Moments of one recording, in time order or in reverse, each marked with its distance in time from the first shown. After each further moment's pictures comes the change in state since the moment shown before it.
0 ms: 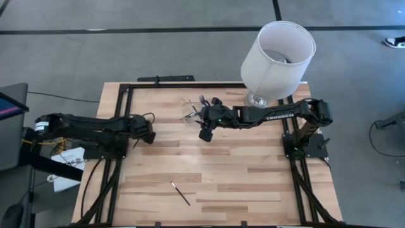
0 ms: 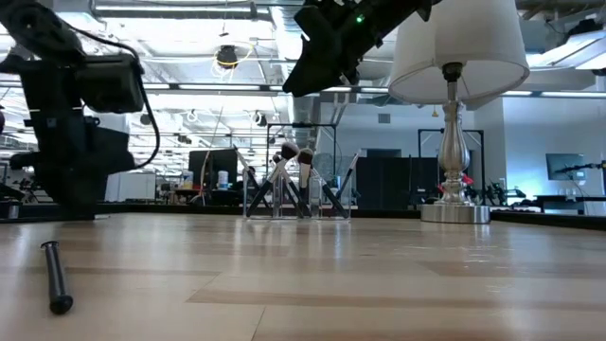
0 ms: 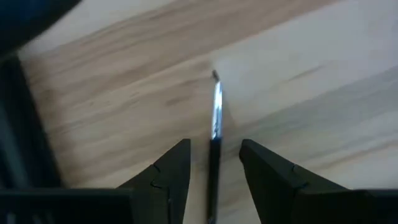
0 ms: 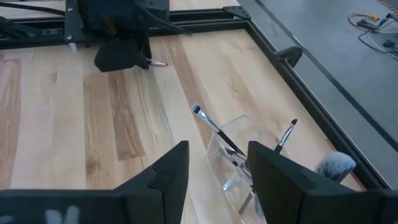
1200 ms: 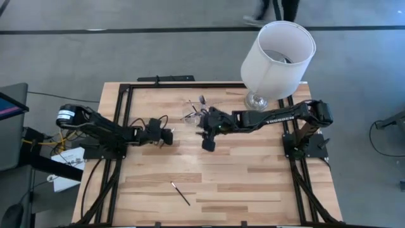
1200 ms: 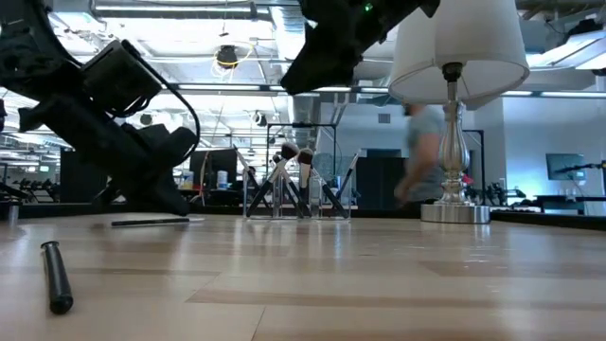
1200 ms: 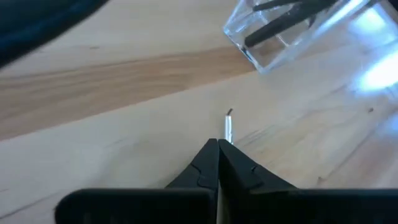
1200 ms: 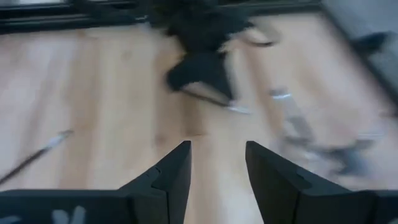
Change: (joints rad) left arm -0.194 0.380 -0.118 1.141 -0.170 -0.039; right arm 0.061 0.009 -0.001 -0.043 -0.160 0.021
